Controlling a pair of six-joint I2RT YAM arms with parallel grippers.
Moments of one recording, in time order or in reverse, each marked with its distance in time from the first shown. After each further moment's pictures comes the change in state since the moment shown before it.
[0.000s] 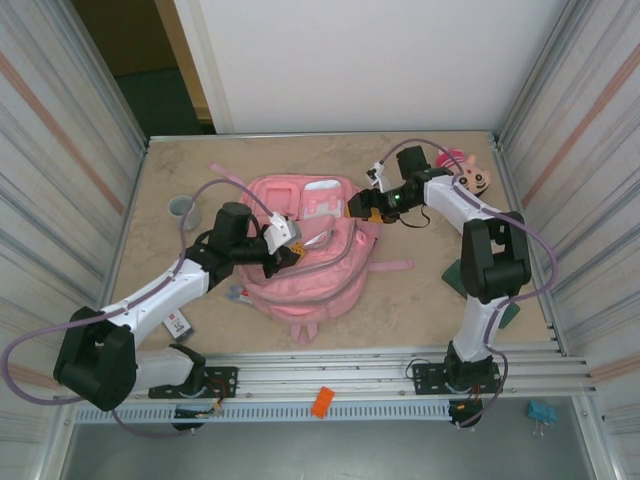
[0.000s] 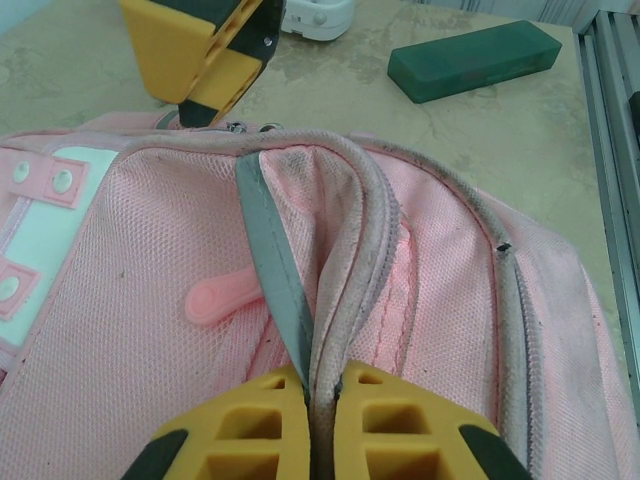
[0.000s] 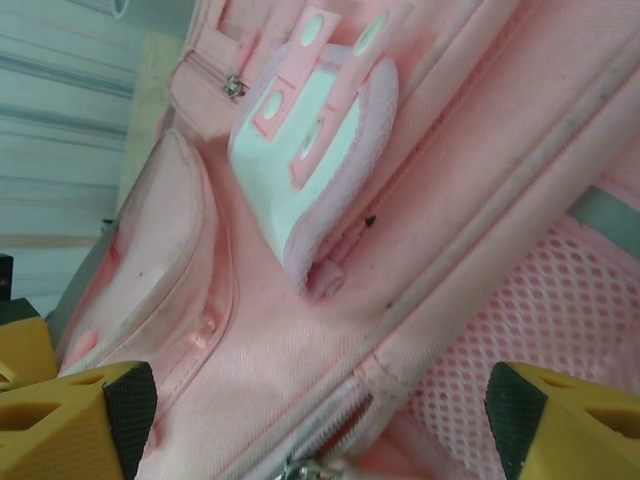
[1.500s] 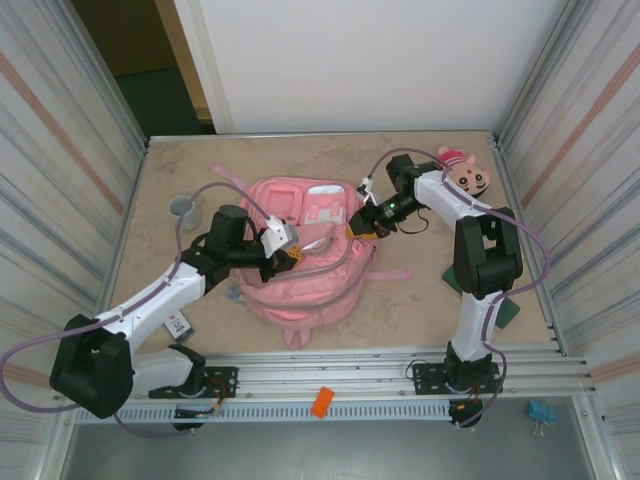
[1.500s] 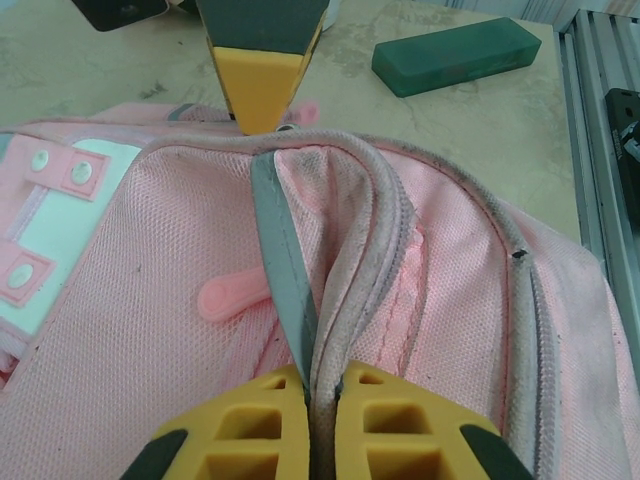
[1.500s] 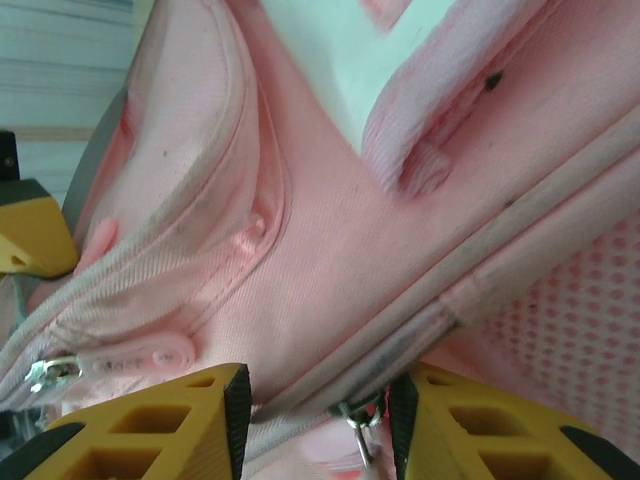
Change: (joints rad) left arm 0.011 -0.040 -0.017 -0.045 0.020 0.007; right arm 0.048 0.039 0.082 -0.396 -0.034 -0.206
